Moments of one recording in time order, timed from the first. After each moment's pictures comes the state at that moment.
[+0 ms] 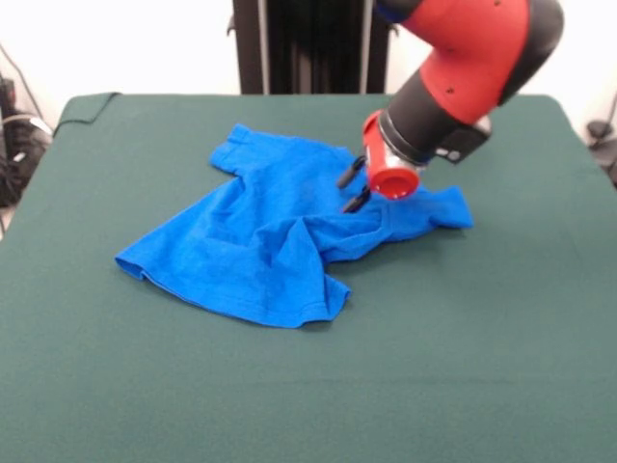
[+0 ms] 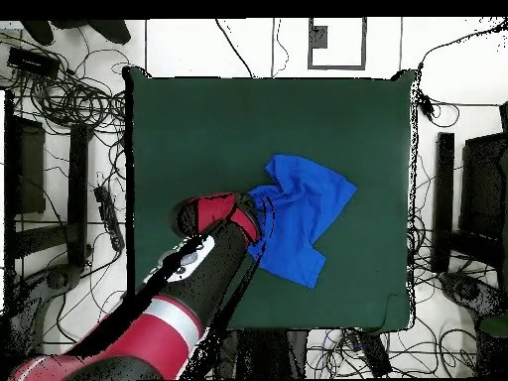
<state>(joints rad) 0.38 -0.10 -0.59 1.34 0.09 0.61 3.43</state>
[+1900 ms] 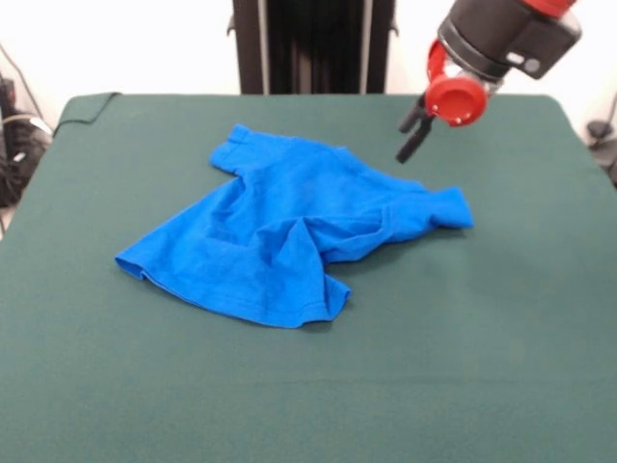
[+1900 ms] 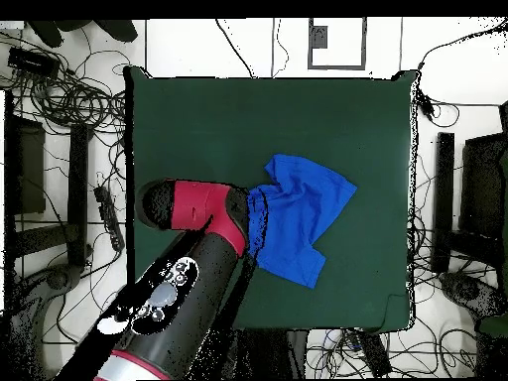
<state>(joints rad) 0.44 -0.27 -0.66 1.35 0.25 0.80 3.43</state>
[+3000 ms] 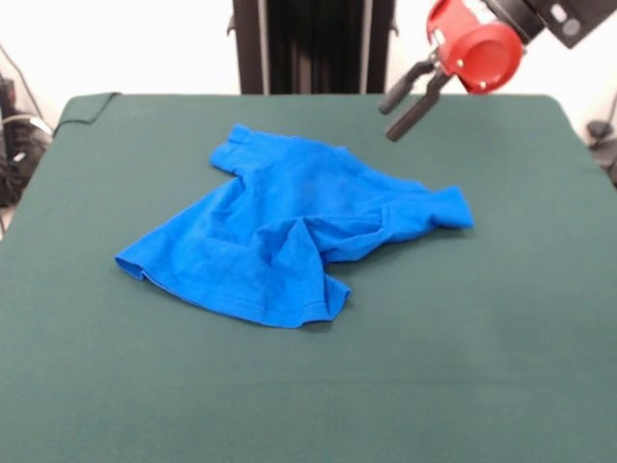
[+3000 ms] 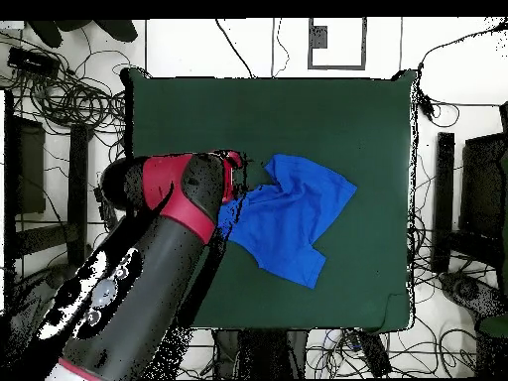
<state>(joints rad) 0.48 -0.18 -0.86 1.13 0.18 0.81 3.43</state>
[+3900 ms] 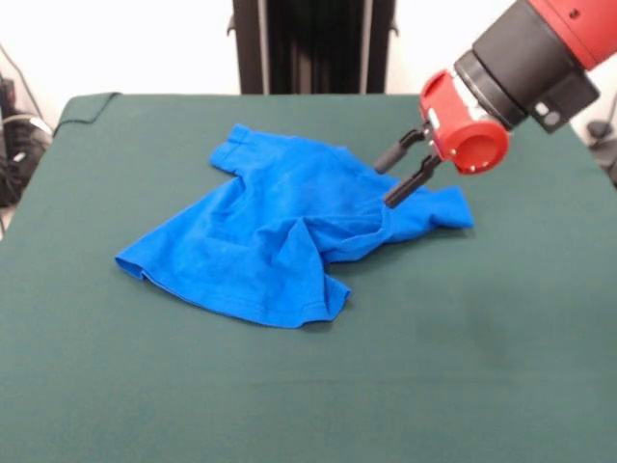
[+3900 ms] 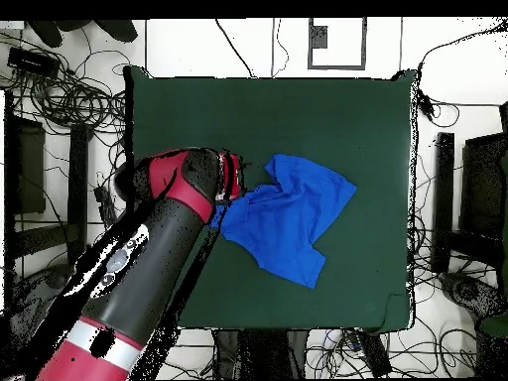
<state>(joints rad) 0.47 -0.06 -0.85 1.07 0.18 0.81 3.43</state>
